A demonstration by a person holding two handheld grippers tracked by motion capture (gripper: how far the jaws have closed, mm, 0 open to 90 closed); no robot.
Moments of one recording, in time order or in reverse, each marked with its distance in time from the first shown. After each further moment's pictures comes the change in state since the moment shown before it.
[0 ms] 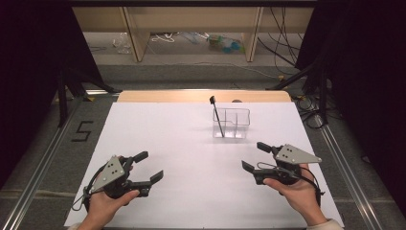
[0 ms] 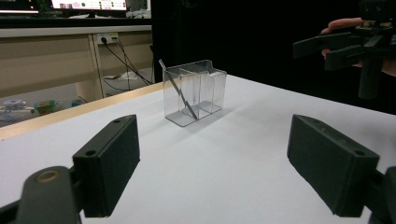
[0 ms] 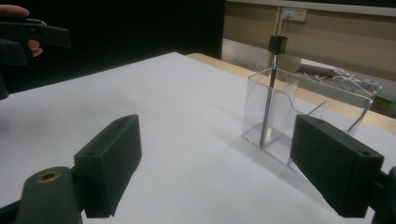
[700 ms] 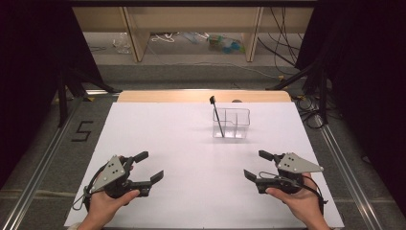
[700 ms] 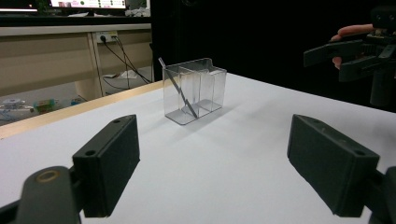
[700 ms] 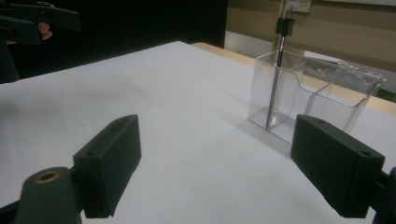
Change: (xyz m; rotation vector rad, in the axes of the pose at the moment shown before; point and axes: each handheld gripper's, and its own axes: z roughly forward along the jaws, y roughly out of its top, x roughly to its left) left arm 0.001 -0.001 0.001 0.008 -0.001 -0.005; right arm 0.007 -0.015 -0.009 0.029 0.009 -0.003
